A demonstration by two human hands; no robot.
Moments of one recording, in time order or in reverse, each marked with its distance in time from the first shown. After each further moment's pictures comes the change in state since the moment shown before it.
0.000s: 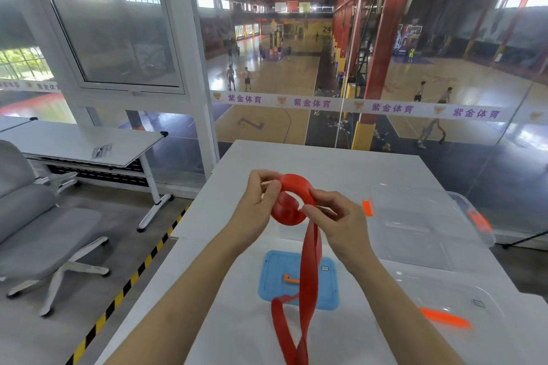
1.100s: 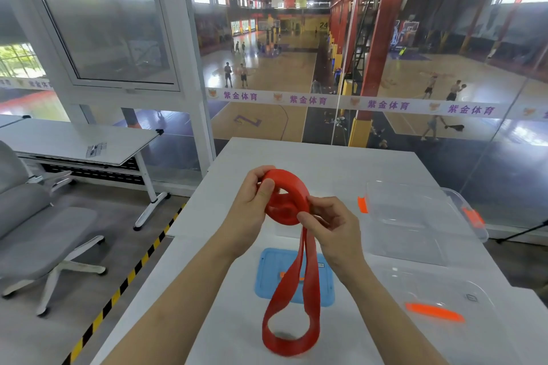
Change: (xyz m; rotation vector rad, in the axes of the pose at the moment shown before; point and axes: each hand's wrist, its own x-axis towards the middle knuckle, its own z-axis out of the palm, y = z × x) left_hand -0.011 0.010 0.005 -0.114 -0.004 -0.061; right_hand -0.016 0.012 -0.002 0.066 0.007 -0.012
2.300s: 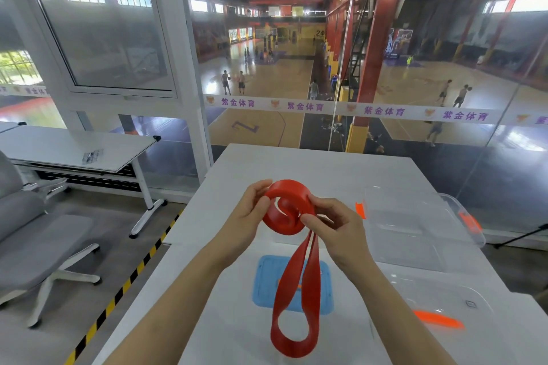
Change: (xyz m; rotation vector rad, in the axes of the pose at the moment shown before) left_hand 0.006 -0.022 -0.009 0.069 -0.133 -0.020; right_hand 0.012 -0.010 -0.013 -0.063 -0.046 0.000
